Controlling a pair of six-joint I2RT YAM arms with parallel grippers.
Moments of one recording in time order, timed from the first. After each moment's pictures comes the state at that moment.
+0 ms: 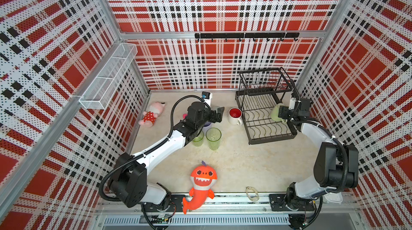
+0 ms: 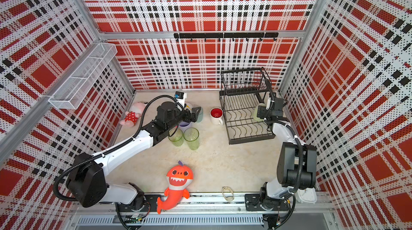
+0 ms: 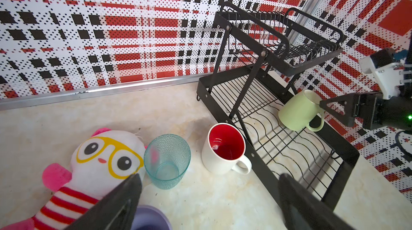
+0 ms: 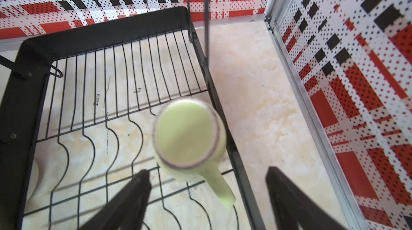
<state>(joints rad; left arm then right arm) -0.58 1.43 1.02 0.11 -0.03 -0.24 -0.17 1.54 1.01 -0.11 -0.03 0.02</state>
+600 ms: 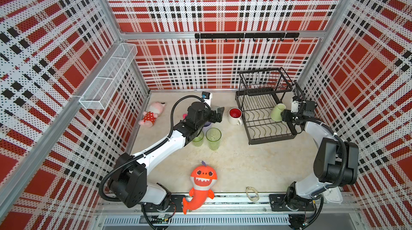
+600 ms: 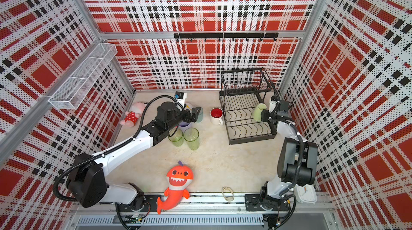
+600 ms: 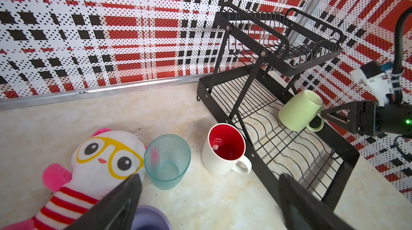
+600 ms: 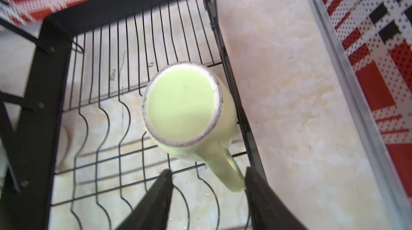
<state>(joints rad) -0.58 1.43 1.02 0.11 -0.03 -0.24 -0.23 1.61 1.05 -0.20 -0.23 -0.01</state>
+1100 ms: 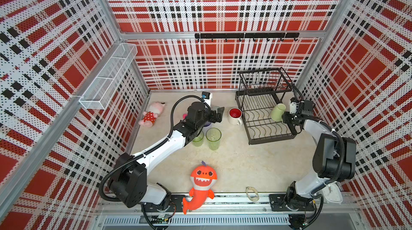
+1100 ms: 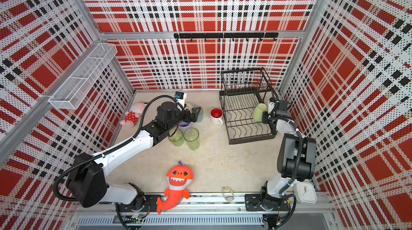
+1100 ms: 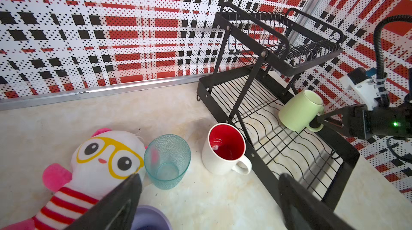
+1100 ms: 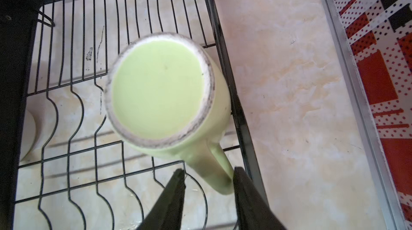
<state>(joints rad) -0.58 1.43 1.02 0.11 -0.03 -0.24 -0.23 1.67 1.08 -0.24 -0.19 -0.08</state>
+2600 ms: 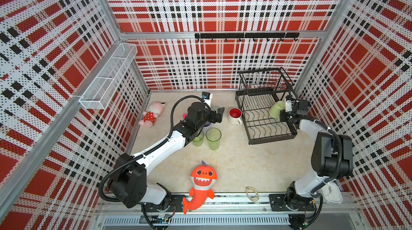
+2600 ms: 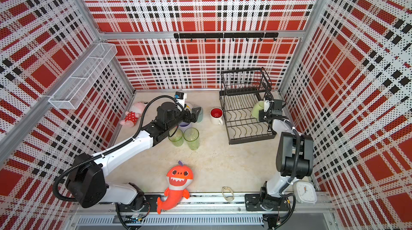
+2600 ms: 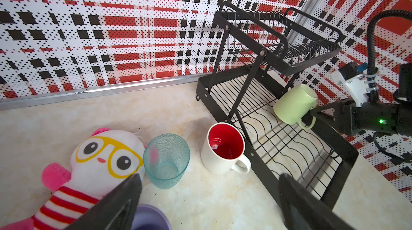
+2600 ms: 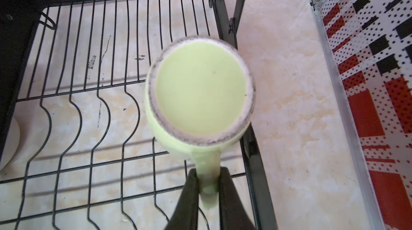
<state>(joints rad) -0.58 1.42 1.02 0.11 -0.03 -0.24 -0.14 1.68 1.05 -0.11 -0.08 -0.12</state>
